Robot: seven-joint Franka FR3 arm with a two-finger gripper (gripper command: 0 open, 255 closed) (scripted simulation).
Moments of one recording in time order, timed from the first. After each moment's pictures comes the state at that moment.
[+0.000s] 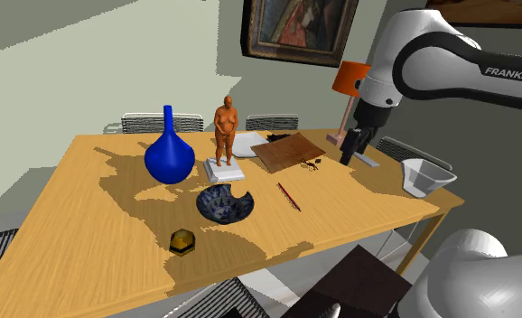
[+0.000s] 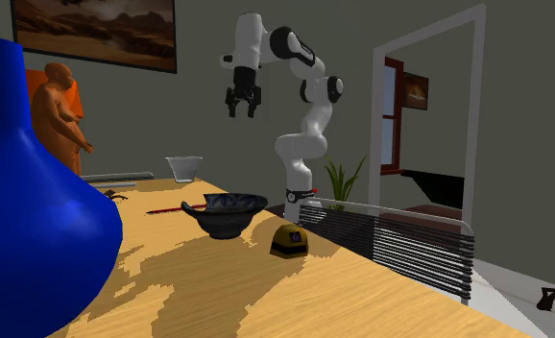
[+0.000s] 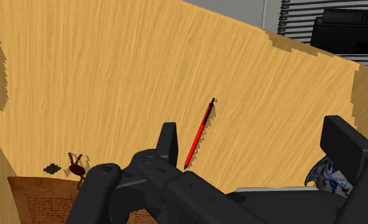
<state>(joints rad) 0.02 -0.82 -0.01 -2.39 -0.09 1.64 -0.07</state>
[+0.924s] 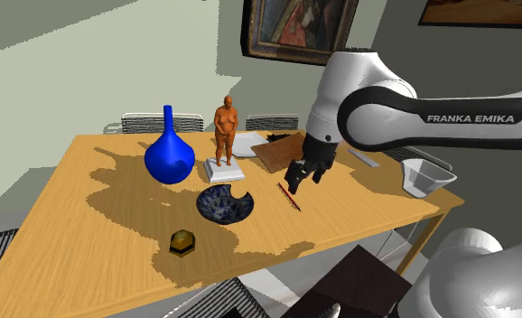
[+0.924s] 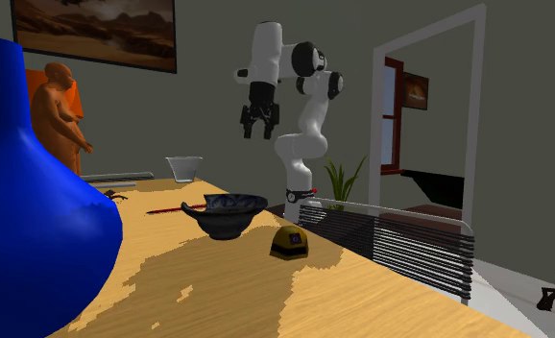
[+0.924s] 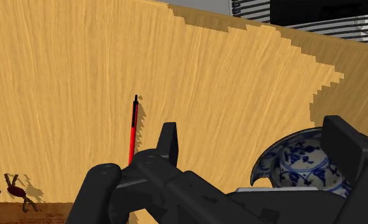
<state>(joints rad) 0.06 -0.67 0.23 -2.50 0.06 1.92 0.28</state>
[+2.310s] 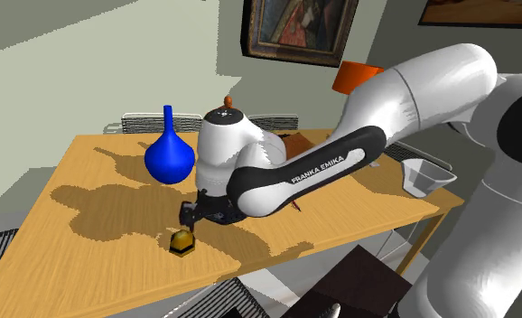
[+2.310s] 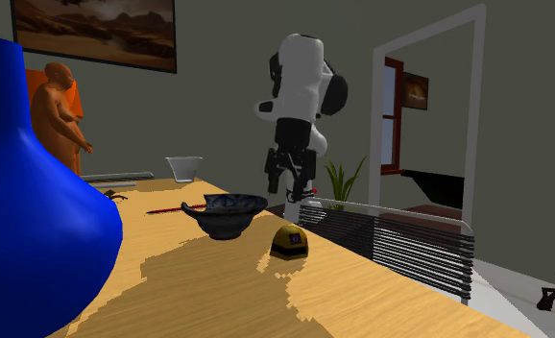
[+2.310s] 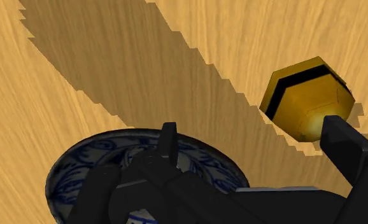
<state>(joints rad) 0.02 0.09 0.62 -2.15 -0.26 2.32 1.07</state>
